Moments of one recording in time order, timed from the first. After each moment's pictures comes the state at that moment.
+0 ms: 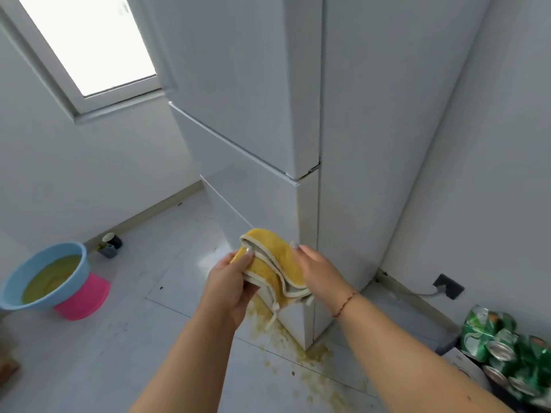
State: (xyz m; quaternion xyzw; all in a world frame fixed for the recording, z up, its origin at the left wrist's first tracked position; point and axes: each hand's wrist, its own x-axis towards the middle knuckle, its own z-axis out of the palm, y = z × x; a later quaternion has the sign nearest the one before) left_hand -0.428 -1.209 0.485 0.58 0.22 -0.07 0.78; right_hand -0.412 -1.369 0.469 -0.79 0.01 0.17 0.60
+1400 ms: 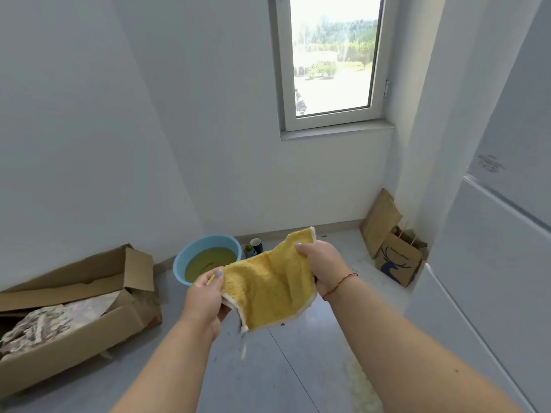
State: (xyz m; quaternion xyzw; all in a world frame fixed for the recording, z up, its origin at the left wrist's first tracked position) left_hand -0.317 -0.705 0.501 0.45 0.46 0.25 0.72; right_hand -0.172 -0.845 0.527 -0.68 -0.07 0.33 0.65
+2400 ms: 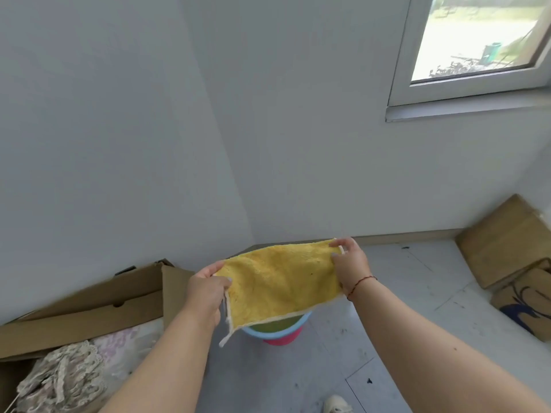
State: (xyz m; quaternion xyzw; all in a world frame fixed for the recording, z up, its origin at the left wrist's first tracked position) left_hand -0.191 -0.181 0.404 0.48 0.52 0.25 0.66; right_hand 0.000 -0.352 0.390 -0.78 -0.04 0.27 0.57
